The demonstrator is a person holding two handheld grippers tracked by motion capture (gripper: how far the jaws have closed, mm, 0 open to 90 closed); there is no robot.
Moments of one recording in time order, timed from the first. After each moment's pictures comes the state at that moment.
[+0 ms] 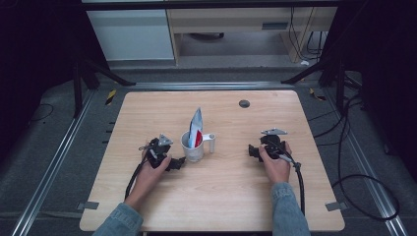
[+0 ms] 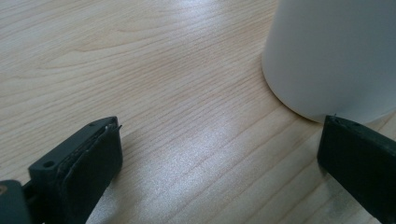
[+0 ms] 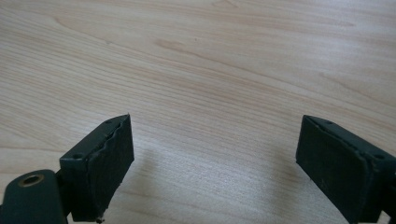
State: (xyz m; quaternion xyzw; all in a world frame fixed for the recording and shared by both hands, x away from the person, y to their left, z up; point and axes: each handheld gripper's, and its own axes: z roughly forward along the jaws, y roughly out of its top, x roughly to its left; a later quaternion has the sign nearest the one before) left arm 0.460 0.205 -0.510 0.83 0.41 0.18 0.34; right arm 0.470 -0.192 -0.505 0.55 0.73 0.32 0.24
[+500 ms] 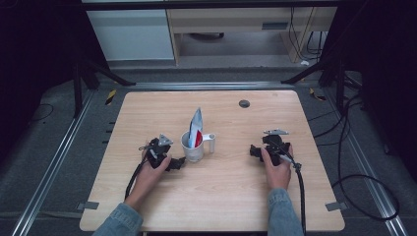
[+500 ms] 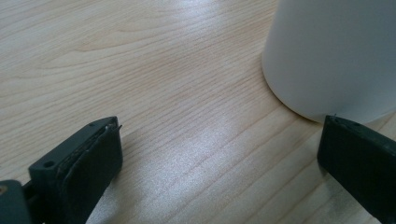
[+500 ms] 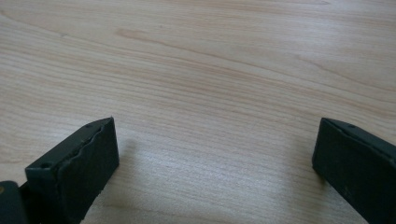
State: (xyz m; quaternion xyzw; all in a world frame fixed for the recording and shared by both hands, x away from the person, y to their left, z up) left arm 0.460 0.205 -0.510 0.83 0.41 0.18 0.34; right arm 0.475 -0.198 -0.514 0.59 0.70 0.30 0.25
